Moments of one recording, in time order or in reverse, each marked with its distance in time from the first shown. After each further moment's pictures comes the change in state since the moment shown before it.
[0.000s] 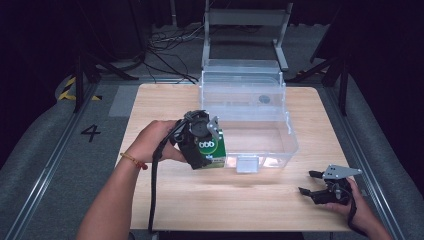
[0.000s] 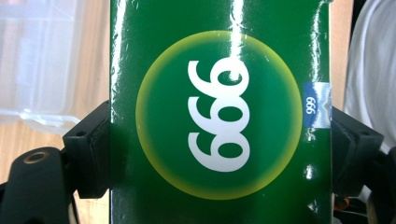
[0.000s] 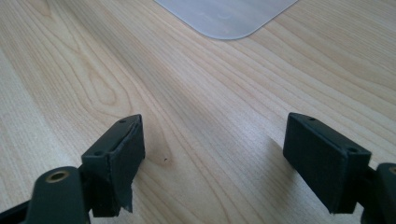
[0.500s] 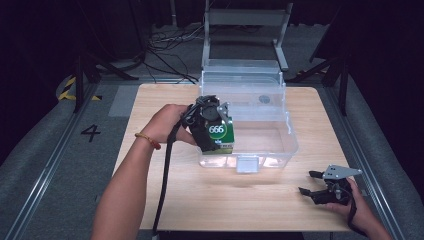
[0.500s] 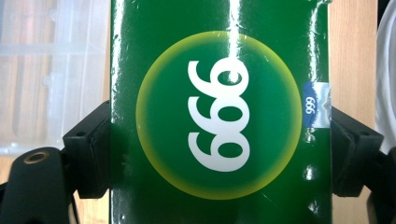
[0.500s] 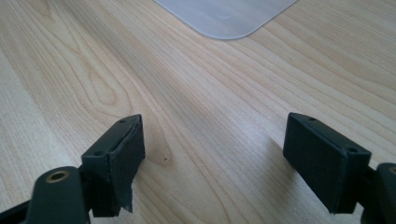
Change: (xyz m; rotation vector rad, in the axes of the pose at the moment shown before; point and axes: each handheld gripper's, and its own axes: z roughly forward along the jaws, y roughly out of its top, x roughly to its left) left arm 0.040 0.020 0.013 -0.033 -0.016 0.061; right arm 0.000 0.000 0.000 -0.002 -0.002 0.002
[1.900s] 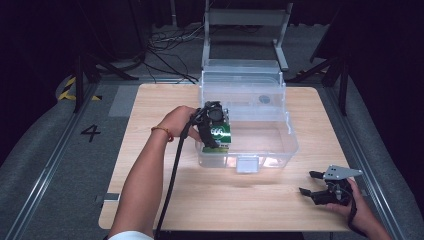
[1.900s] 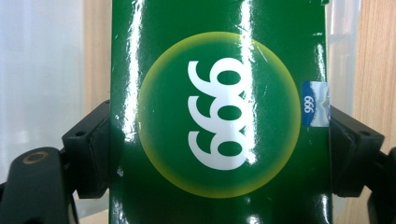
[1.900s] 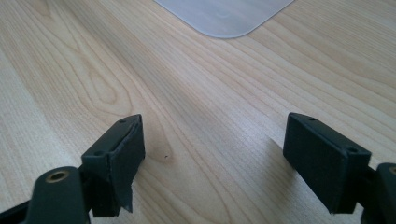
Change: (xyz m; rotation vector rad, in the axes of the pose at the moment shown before) left arm 0.053 -0.020 0.097 0.110 -0.097 -0.017; right arm 0.001 -0.001 -0.001 -0.001 -0.004 0.005
